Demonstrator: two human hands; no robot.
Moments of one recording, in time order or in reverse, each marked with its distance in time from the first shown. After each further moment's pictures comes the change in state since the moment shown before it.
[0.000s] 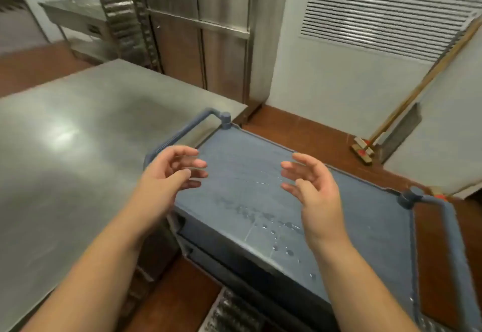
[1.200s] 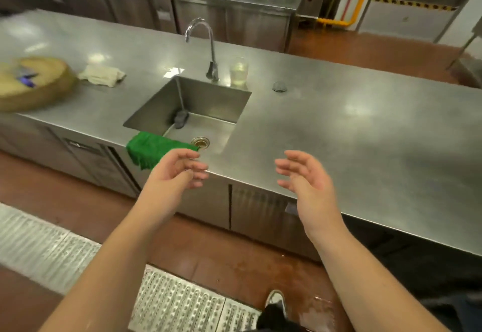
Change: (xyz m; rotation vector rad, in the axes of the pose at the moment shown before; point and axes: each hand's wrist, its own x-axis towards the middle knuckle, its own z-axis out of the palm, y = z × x) left_hand -0.740 0.023 -0.434 0.021 1.395 -0.019; right_hand -0.628 -0.028 0.457 0.143 -1.439 0.117
